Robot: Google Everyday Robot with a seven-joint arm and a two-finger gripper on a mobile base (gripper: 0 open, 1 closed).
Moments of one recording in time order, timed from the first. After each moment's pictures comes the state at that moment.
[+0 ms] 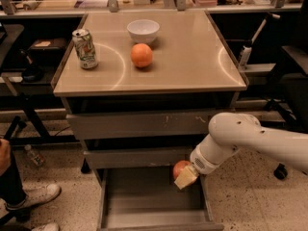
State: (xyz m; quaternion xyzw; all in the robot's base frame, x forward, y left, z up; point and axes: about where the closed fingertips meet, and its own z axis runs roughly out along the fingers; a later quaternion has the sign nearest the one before) arm 0.457 -0.119 0.569 -0.36 0.91 0.17 0.06
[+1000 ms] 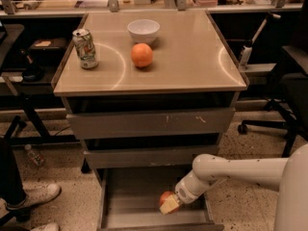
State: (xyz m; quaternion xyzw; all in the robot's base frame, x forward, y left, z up) arm 0.430 -0.070 0.374 -0.30 0.92 0.27 0.01
